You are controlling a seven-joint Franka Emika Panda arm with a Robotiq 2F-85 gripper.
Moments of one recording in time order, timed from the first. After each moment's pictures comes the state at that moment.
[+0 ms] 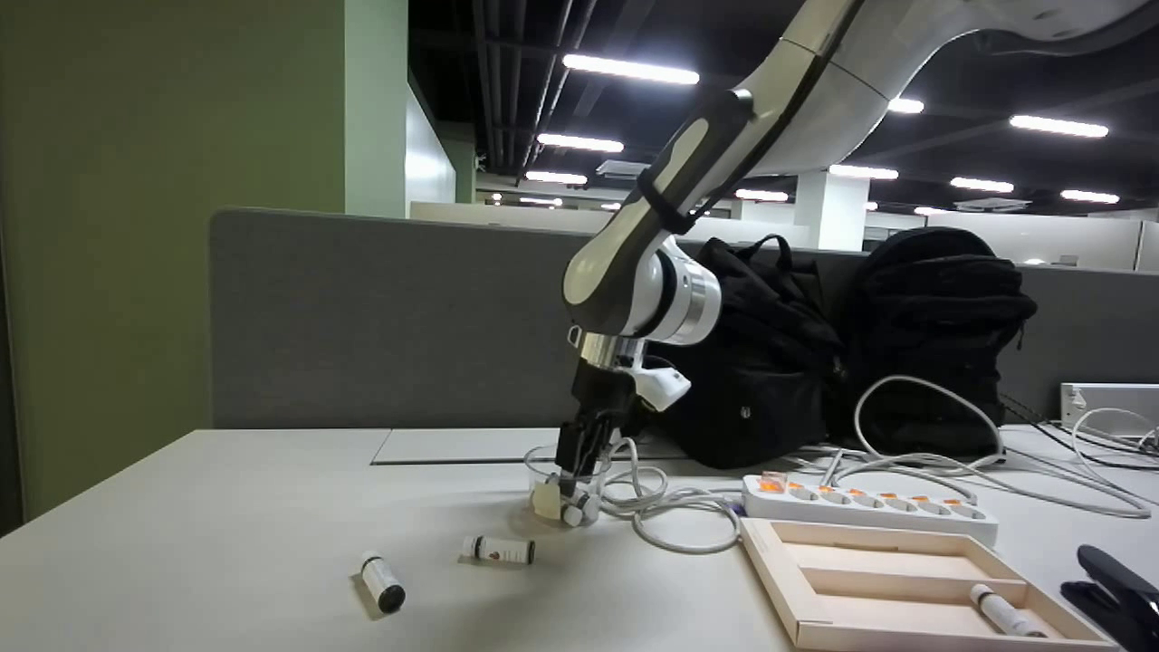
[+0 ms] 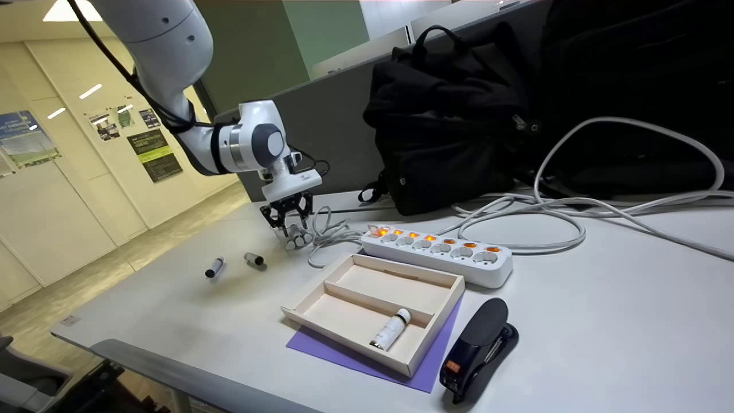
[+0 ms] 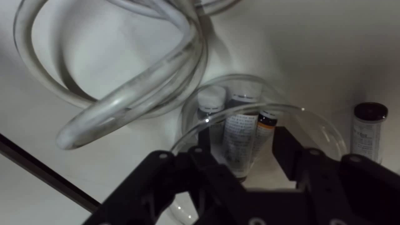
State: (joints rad) arm 0.08 0.92 0.29 -1.65 -0.08 2.66 -0.65
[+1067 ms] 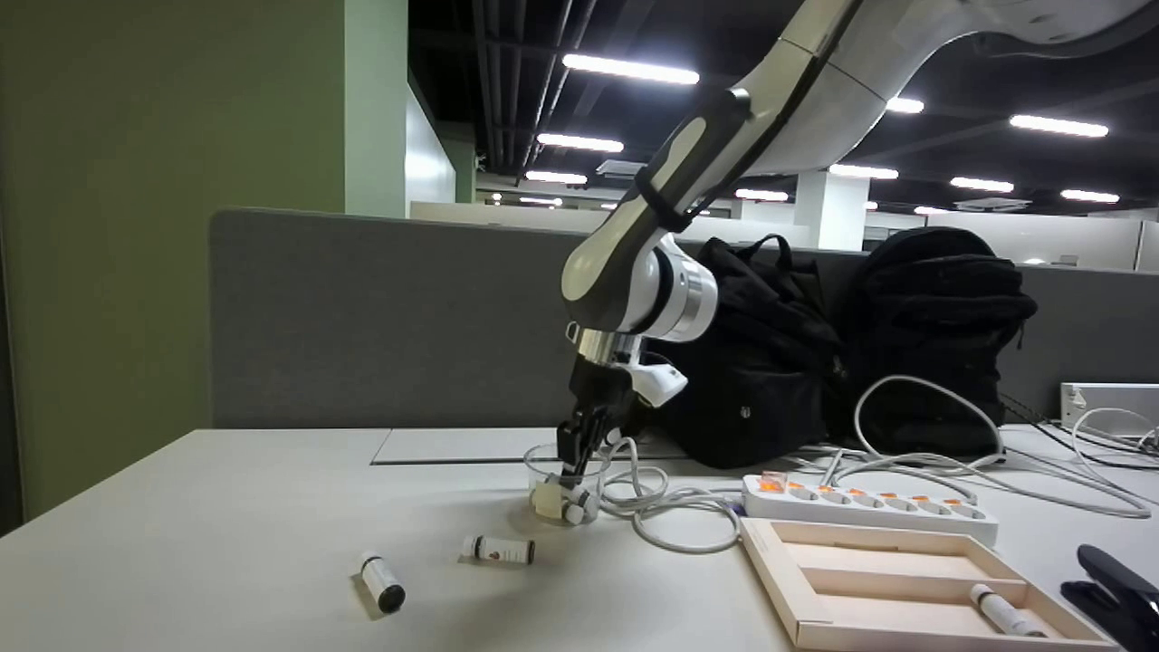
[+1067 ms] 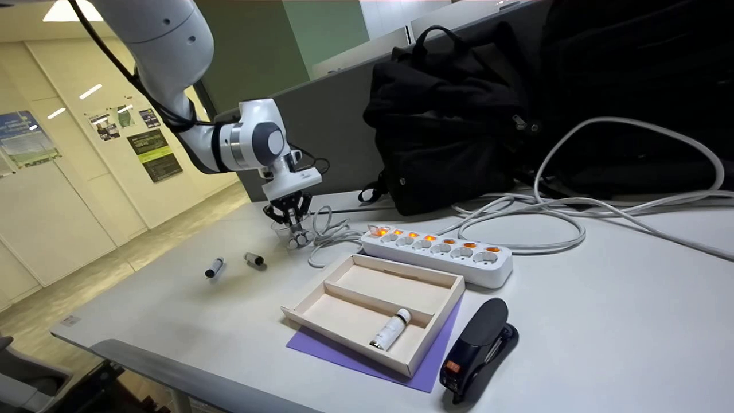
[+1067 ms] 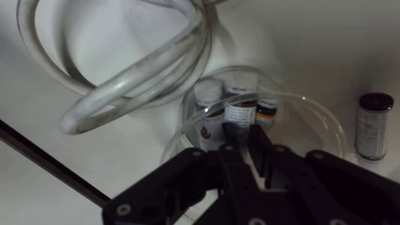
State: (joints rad) arm 0.08 0.93 0.29 -1.63 -0.08 2.65 -0.65
